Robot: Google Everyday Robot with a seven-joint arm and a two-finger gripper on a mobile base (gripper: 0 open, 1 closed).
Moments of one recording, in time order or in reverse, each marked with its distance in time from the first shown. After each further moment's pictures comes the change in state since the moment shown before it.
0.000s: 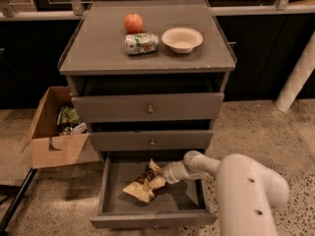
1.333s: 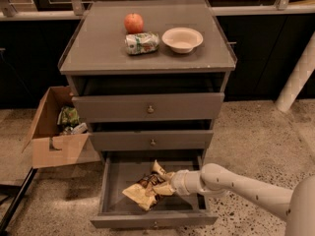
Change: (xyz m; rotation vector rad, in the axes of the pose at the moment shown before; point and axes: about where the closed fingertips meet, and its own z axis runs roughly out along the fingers) arm -0.026 0.101 -0.106 0.103 -0.177 -0.091
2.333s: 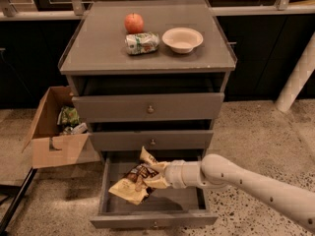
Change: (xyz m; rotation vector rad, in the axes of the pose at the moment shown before) arm -0.106 0.060 -0.047 -0.038 -0.116 -0.204
